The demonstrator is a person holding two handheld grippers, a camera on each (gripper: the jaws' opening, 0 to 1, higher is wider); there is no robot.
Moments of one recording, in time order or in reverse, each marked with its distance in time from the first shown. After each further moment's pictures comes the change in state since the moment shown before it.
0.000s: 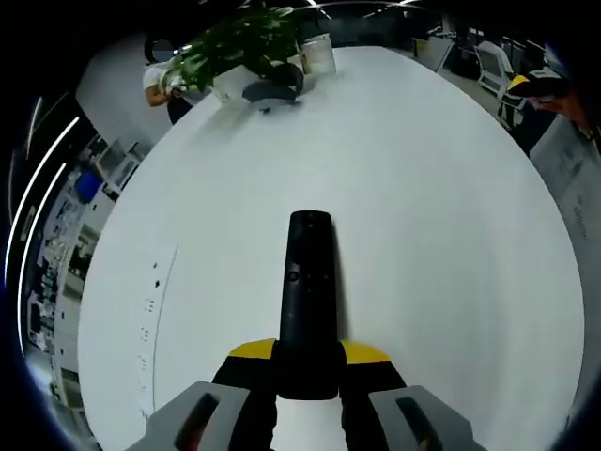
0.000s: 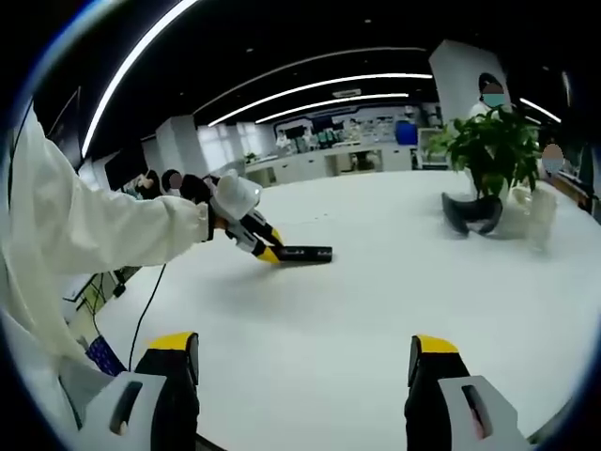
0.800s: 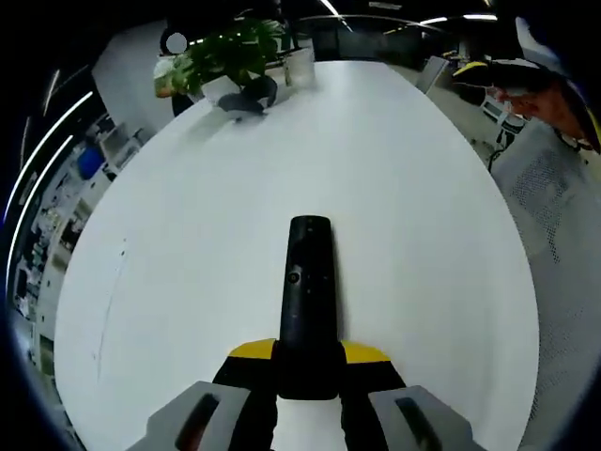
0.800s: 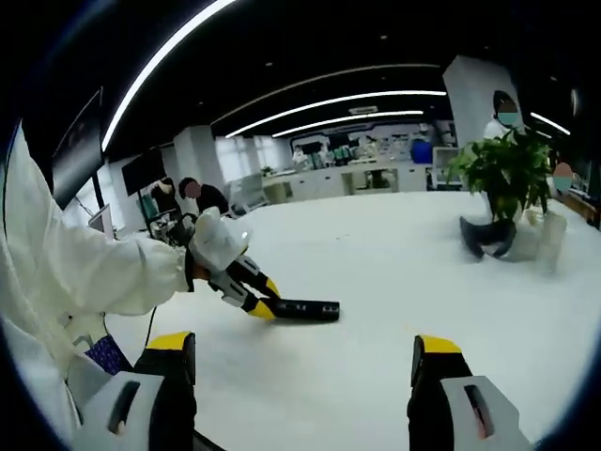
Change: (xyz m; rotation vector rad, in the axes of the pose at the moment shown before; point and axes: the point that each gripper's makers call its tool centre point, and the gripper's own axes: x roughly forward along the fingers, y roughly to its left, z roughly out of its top) left arm -0.030 -0.108 -0.010 -0.138 -0.043 -0.041; right arm -0.005 0.034 0.015 -0.069 -0.069 0.053
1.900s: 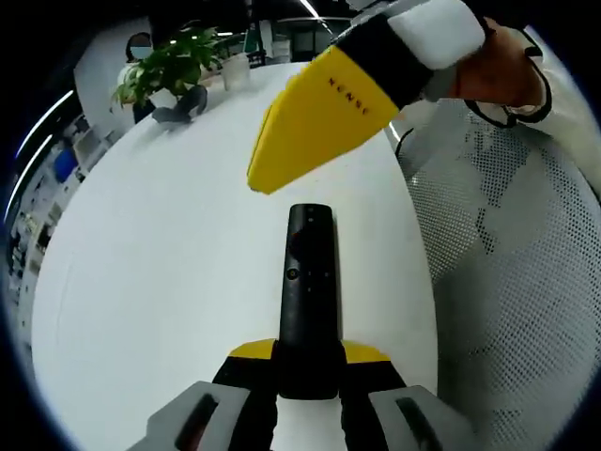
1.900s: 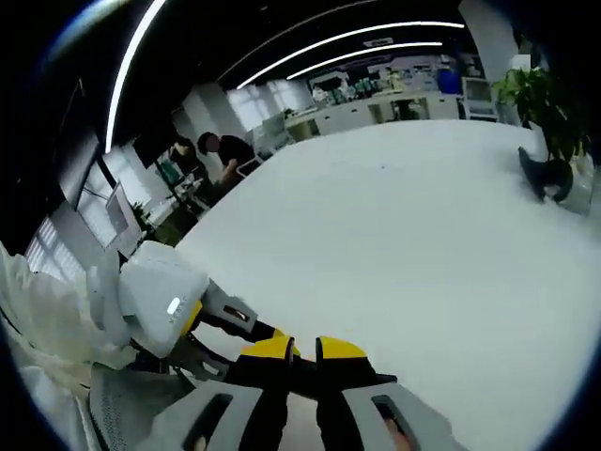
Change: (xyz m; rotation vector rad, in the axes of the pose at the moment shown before) left arm -0.016 -0.169 -0.008 0.018 -0.016 -0.124; right arm 0.049 0.051 -0.024 0.106 0.189 0.179
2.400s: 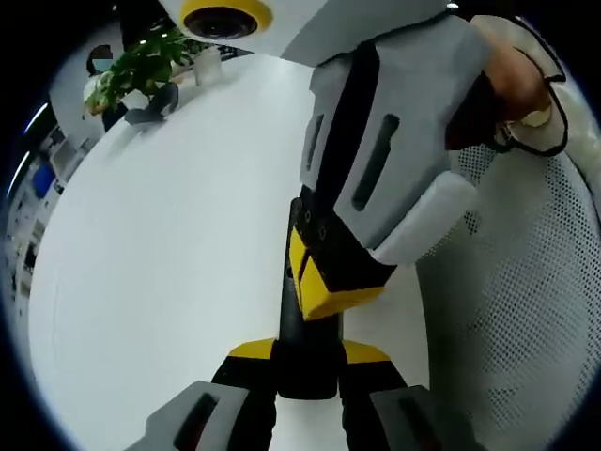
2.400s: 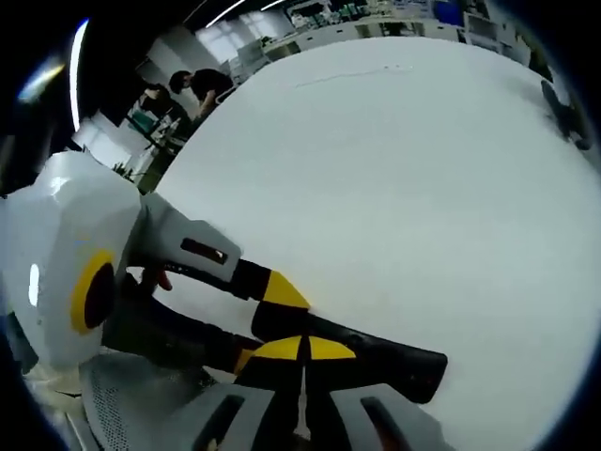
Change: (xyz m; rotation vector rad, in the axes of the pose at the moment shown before) left arm -0.001 -0.013 -0.004 0.062 0.053 -0.095; right arm 0.051 0.012 -0.086 0.137 0.428 -0.007
